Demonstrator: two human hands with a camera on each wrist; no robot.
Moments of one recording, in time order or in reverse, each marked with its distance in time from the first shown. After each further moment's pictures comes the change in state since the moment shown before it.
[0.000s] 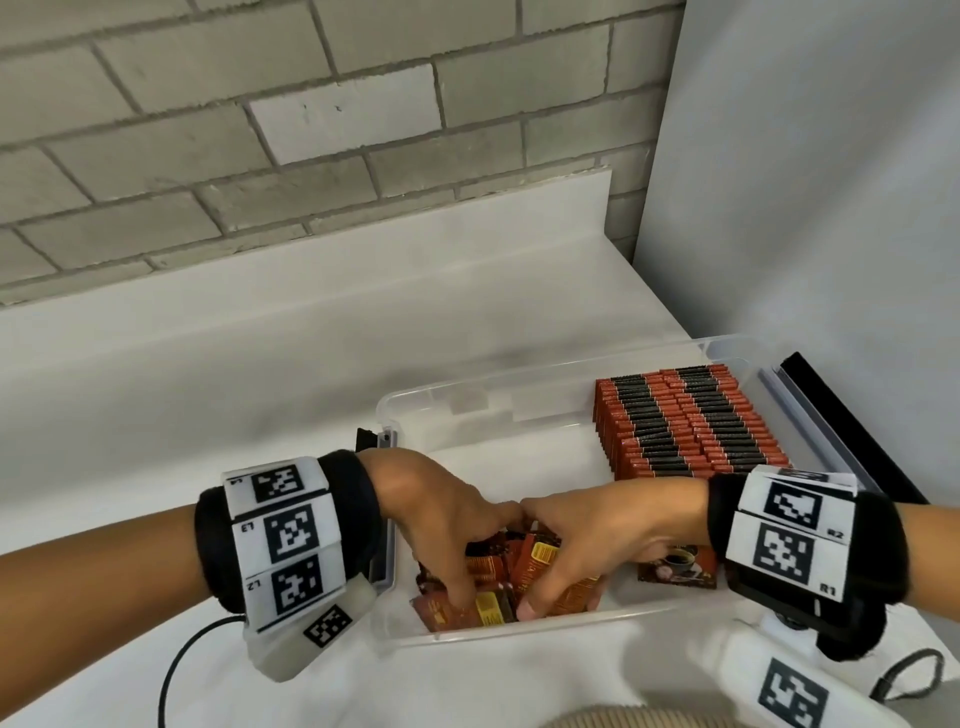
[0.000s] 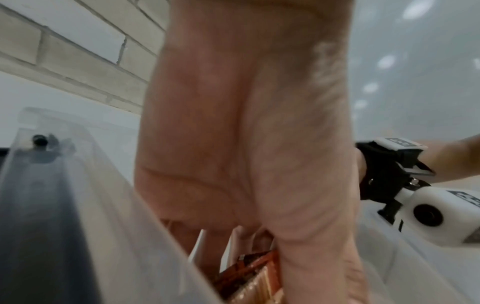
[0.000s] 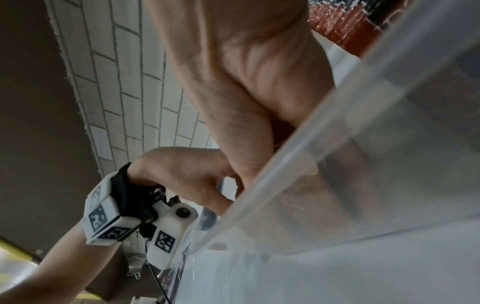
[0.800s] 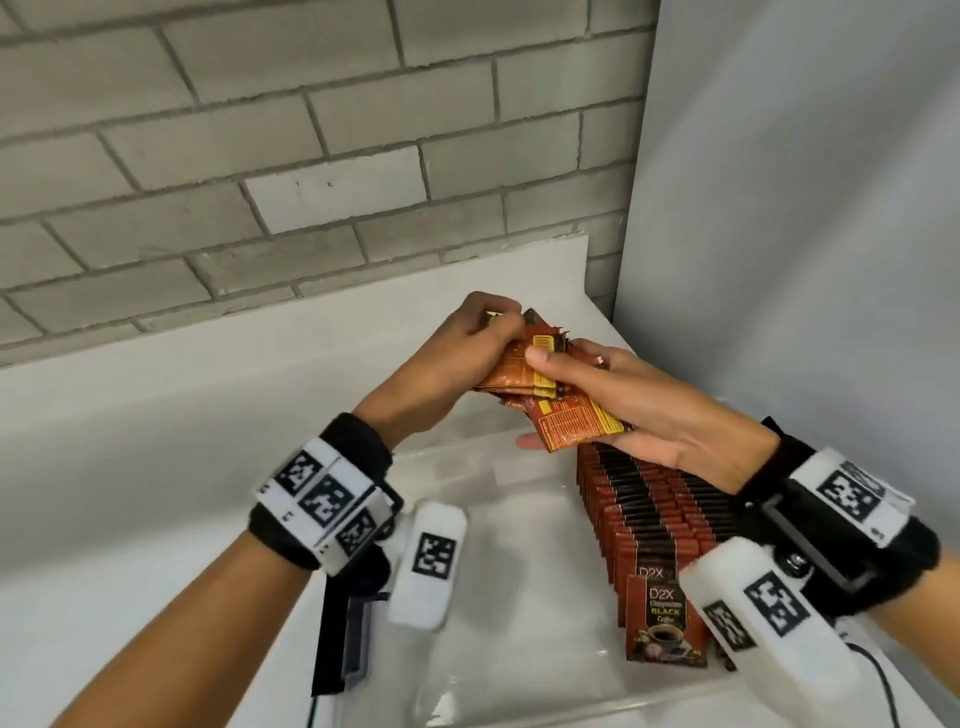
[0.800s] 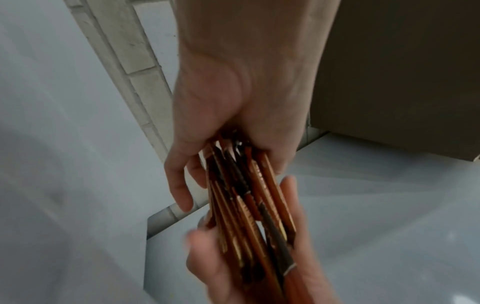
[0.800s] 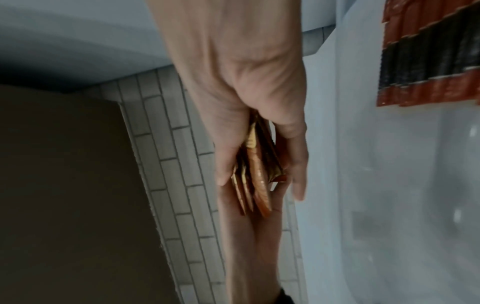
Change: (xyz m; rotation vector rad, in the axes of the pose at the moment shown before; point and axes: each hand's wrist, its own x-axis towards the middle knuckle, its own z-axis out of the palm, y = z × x) left_hand -0.004 -0.007 -0.107 -1.167 1.133 0.418; right_hand -0.039 -0.025 -0.096 0.800 0.527 -0.609
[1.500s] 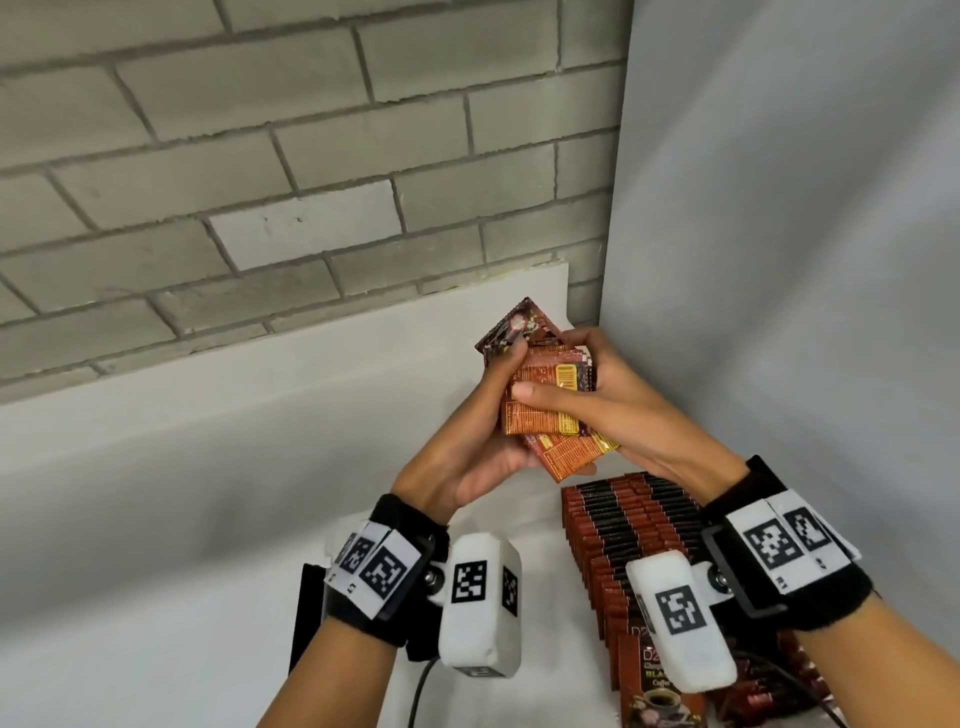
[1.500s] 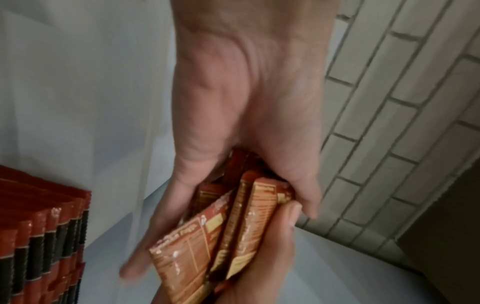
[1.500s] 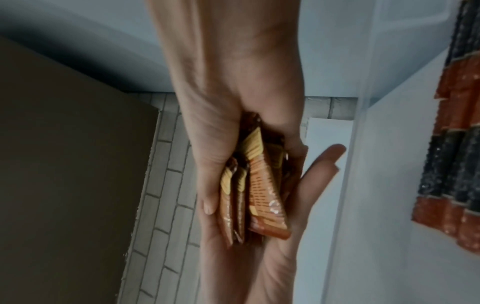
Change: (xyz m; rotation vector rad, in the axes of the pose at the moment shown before) left_hand 0.020 -0.030 0.038 -0.755 -0.361 -0.205; right_hand 0.031 -0.002 -0.028 -0.224 0.142 -0.309
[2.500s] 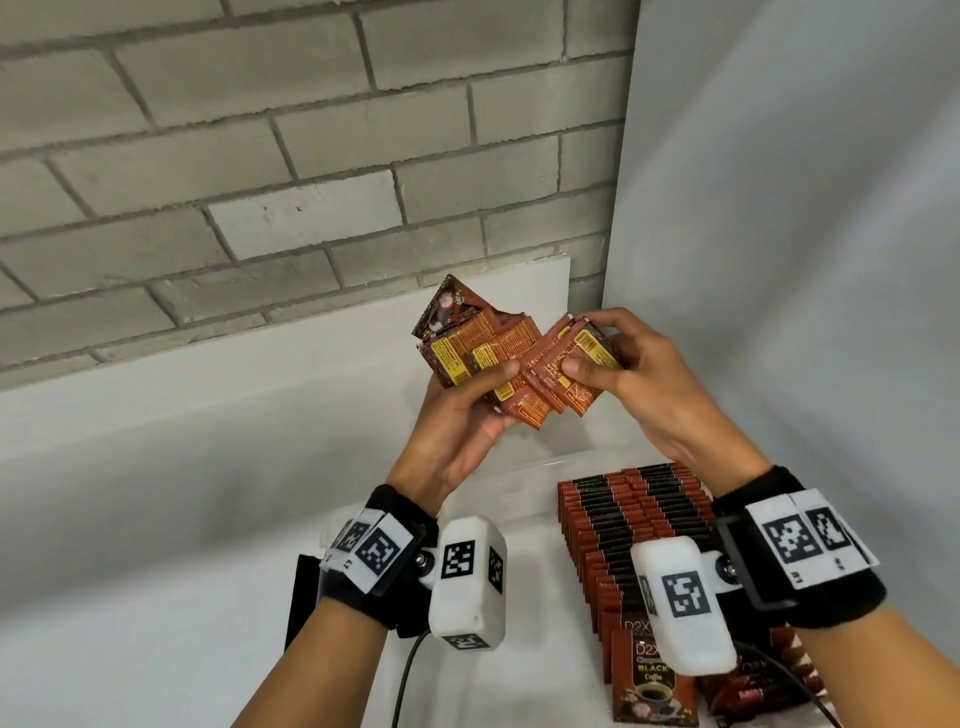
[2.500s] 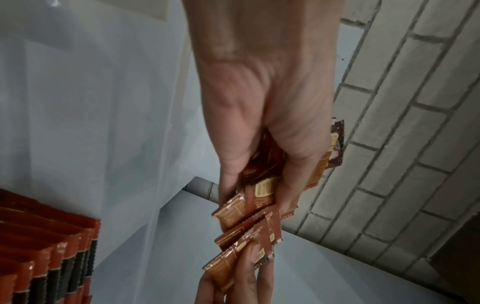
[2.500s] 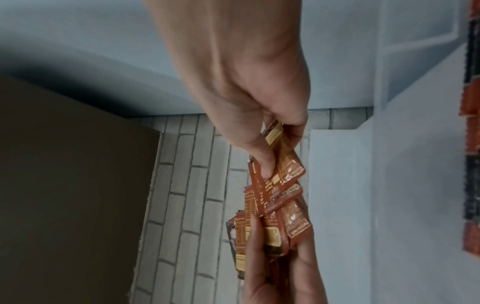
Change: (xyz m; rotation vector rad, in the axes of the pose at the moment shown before) left_hand 0.010 -0.004 -0.023 -0.132 0.188 0.375; right_hand 0.014 0.012 -0.029 -0.090 0.207 -0.080
